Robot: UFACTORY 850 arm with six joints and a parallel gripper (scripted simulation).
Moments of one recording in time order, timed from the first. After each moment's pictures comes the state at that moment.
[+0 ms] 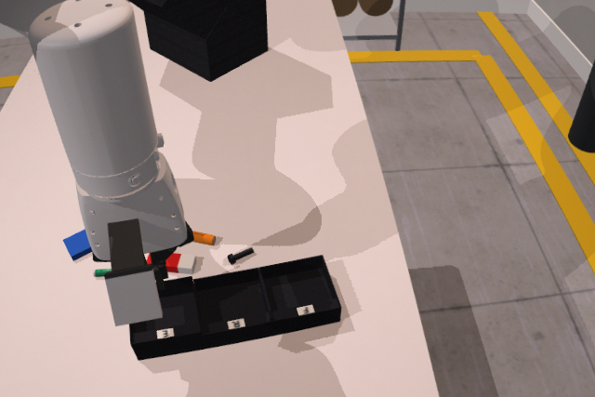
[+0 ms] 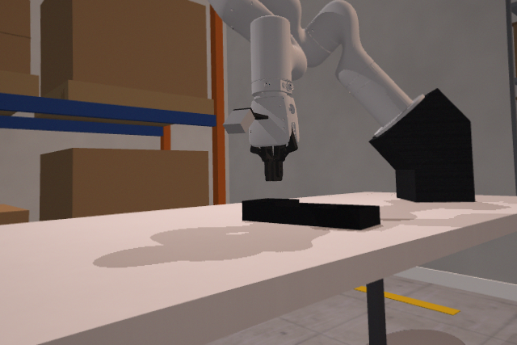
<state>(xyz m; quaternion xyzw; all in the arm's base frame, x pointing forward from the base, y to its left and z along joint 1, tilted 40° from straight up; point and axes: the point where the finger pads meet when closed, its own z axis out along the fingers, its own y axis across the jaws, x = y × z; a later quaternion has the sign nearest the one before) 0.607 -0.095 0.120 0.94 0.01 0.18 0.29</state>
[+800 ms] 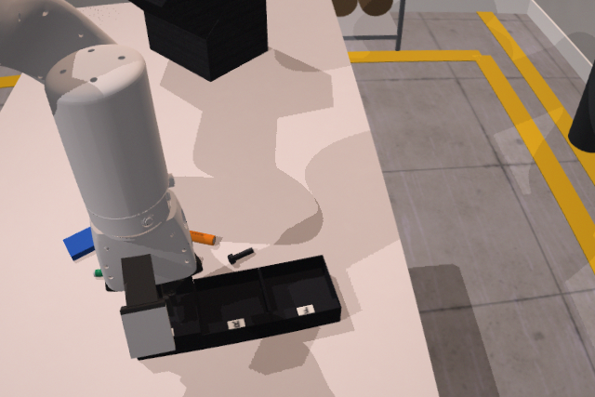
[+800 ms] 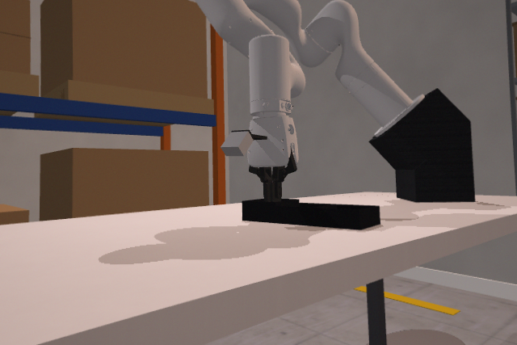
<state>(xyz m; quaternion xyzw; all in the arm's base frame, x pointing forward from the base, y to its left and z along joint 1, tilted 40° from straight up) 0.631 -0.115 0.089 0.94 0.01 0.18 0.29</state>
